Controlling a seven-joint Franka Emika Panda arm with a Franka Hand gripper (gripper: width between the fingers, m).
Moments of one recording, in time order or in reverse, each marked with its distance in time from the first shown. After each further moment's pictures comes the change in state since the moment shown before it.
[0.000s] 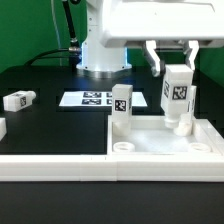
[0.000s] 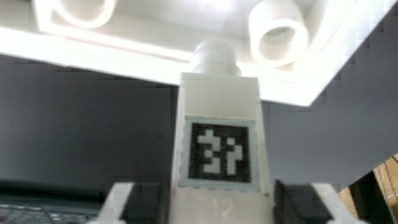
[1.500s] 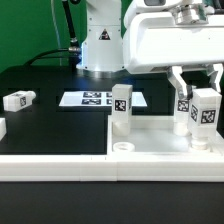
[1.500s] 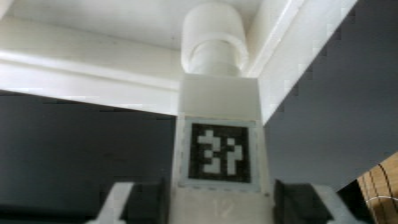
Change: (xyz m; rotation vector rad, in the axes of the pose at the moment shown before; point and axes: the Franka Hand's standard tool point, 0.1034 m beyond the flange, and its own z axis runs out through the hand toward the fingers) arm 0.003 -0.028 0.029 0.029 -0.002 -0.006
